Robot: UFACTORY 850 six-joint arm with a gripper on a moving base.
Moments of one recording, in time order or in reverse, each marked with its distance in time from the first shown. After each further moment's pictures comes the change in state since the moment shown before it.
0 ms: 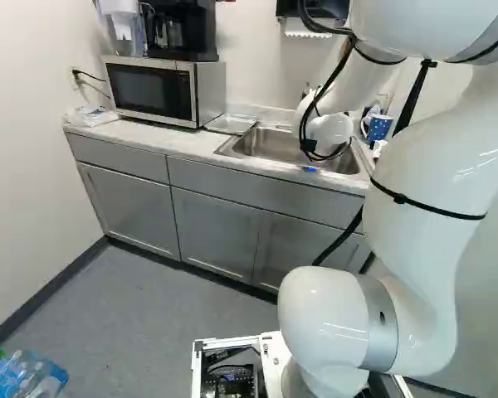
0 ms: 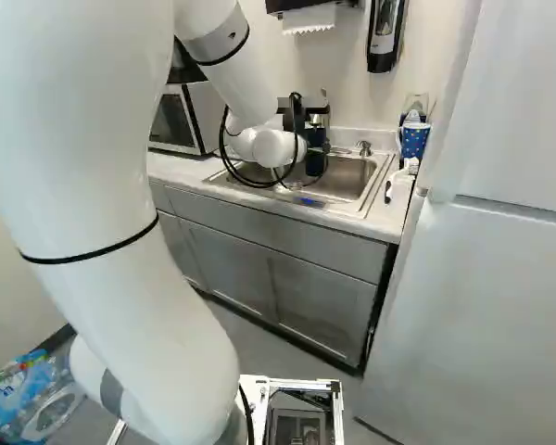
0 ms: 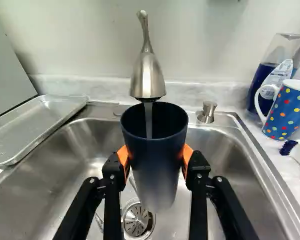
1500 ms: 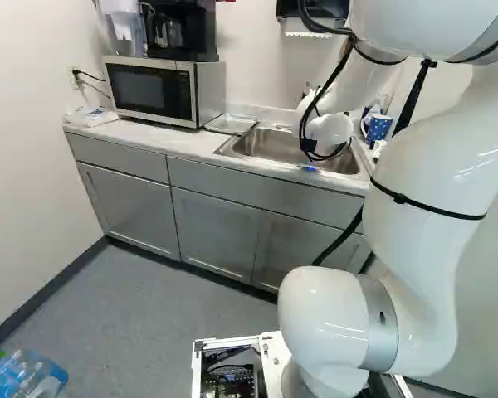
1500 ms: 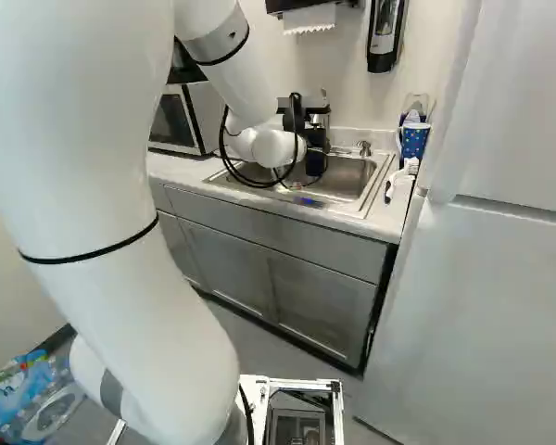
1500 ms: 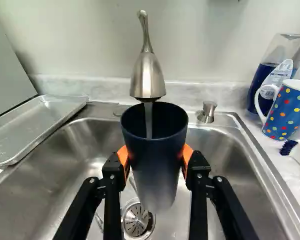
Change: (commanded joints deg) arm 0.0 0.0 0.0 0.0 0.0 0.0
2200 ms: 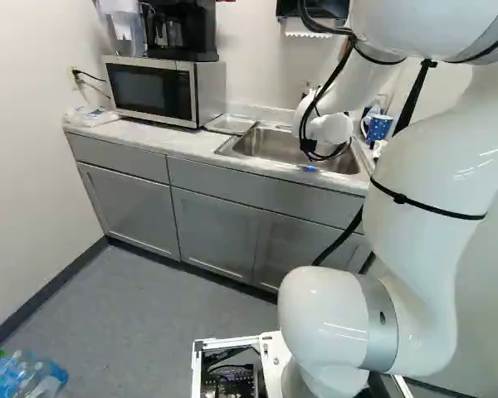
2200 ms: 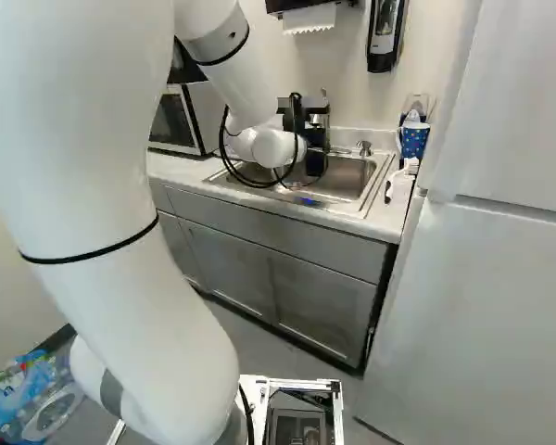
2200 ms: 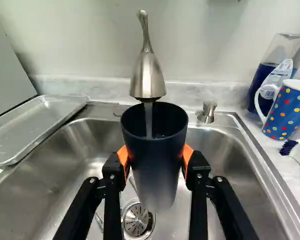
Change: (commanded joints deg) arm 0.0 0.0 0.0 0.0 0.0 0.0
